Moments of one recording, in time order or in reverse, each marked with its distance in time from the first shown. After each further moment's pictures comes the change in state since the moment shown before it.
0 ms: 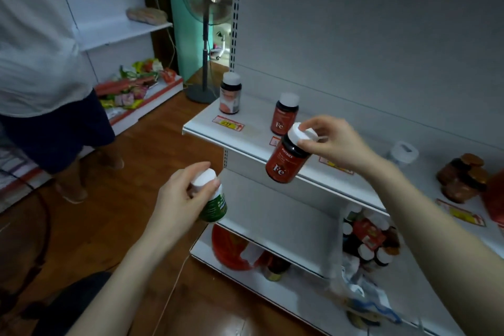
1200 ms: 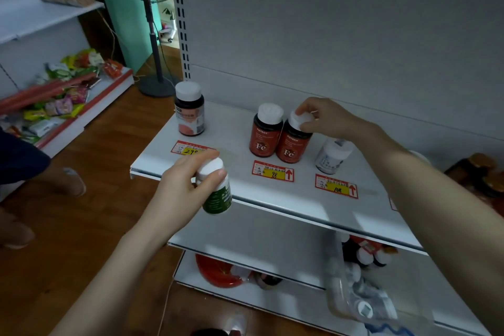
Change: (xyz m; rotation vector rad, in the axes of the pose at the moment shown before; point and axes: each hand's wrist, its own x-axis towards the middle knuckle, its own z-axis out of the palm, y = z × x) left_hand 0.168 -0.010 0.061 0.014 -0.253 0.162; right_hand 0.162 0.109 -0.020 -0.247 -0.141 0.235
